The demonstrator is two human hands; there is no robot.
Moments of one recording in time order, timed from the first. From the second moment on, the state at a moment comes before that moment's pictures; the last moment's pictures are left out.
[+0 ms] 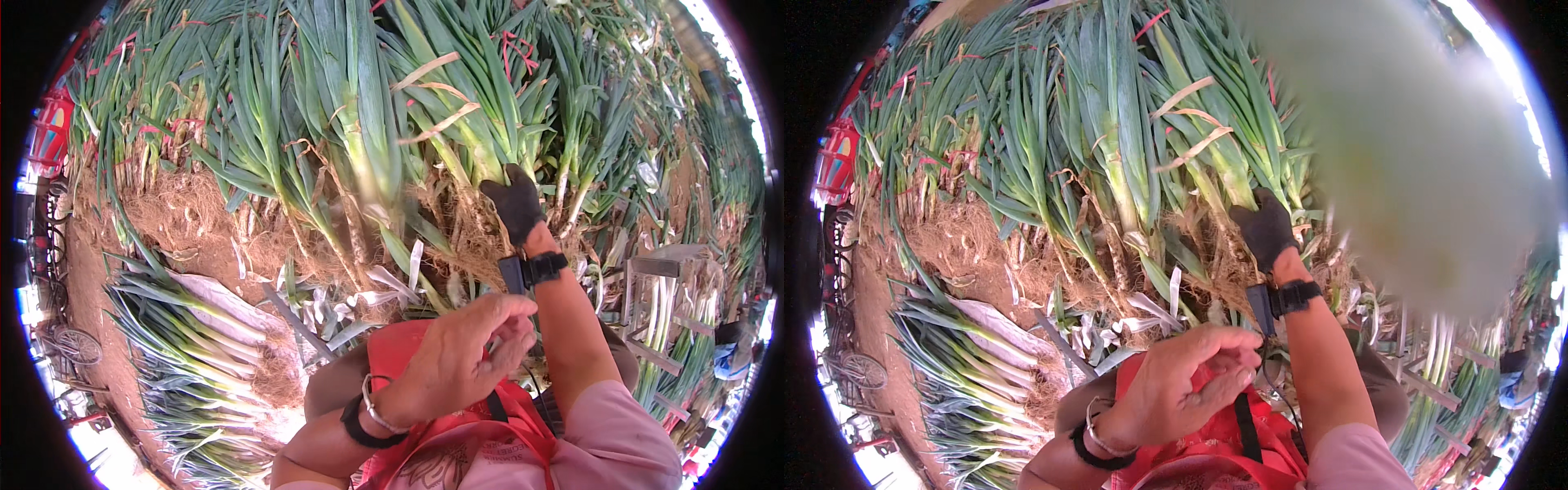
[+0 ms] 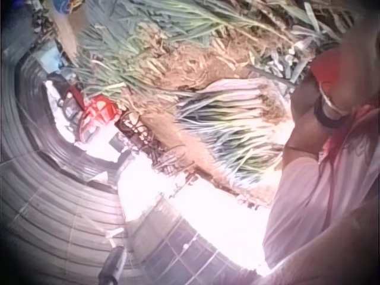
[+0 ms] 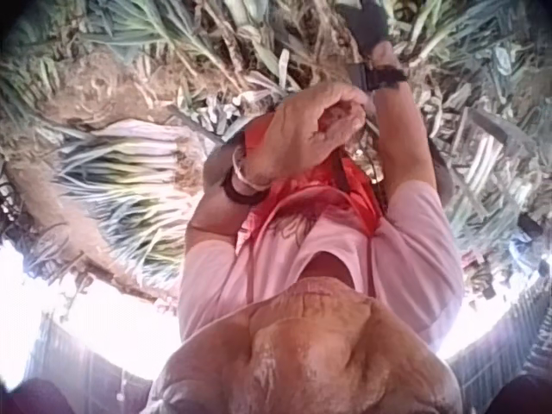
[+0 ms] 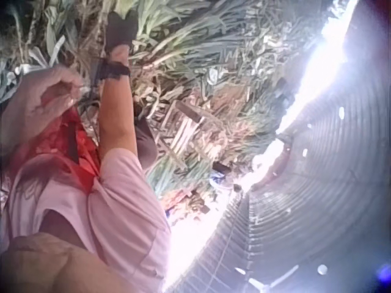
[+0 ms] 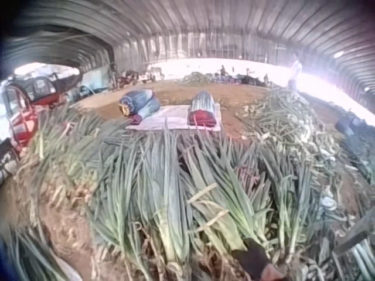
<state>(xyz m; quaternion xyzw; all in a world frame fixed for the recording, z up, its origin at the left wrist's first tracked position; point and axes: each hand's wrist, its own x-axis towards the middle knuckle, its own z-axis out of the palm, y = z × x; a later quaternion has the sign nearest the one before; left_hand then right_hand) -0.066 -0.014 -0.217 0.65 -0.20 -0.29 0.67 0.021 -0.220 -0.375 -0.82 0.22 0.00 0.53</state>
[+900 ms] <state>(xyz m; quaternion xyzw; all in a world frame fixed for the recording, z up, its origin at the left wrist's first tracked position) -0.117 -0.063 -0.237 0.77 -0.51 -0.28 0.26 -0.001 -0.320 -0.358 -0.90 0.27 -0.06 0.33</state>
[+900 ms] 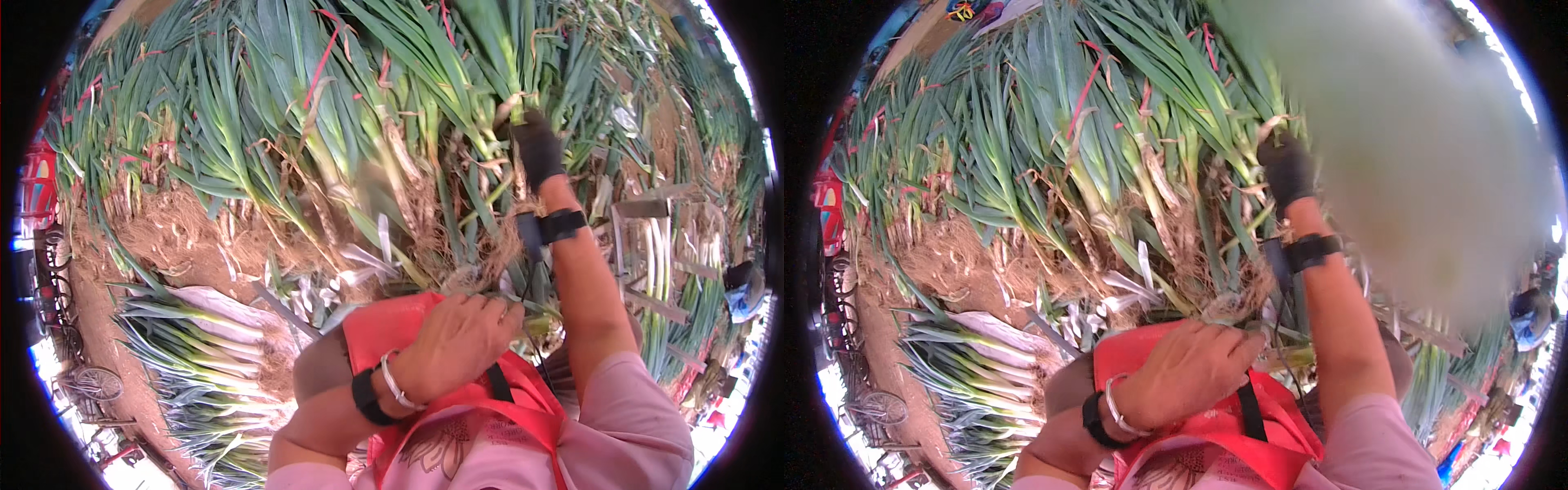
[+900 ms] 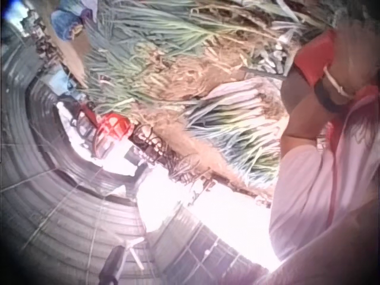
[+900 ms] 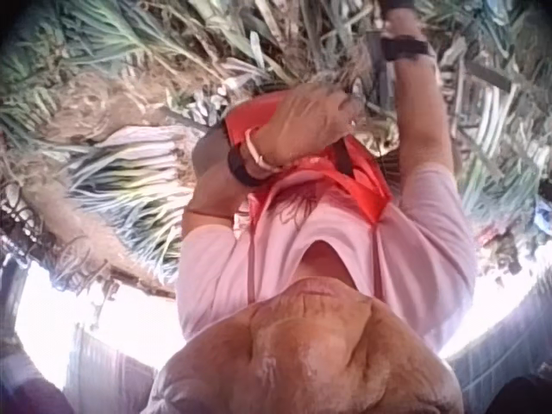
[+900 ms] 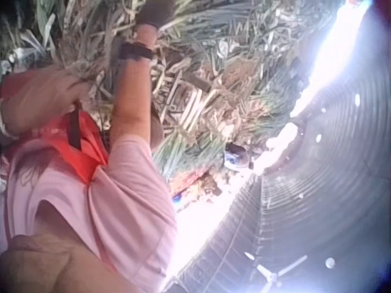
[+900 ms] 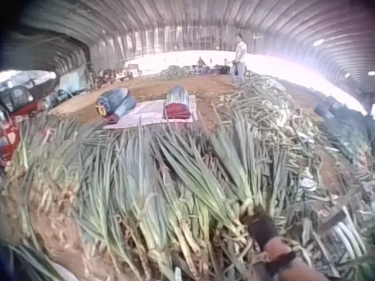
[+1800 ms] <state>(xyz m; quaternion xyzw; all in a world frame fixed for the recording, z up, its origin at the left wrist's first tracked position) -0.075 -0.056 -0.211 0.79 -0.46 -0.15 0.38 0.067 -0.177 -0.473 -0.95 0.22 0.11 0.20</state>
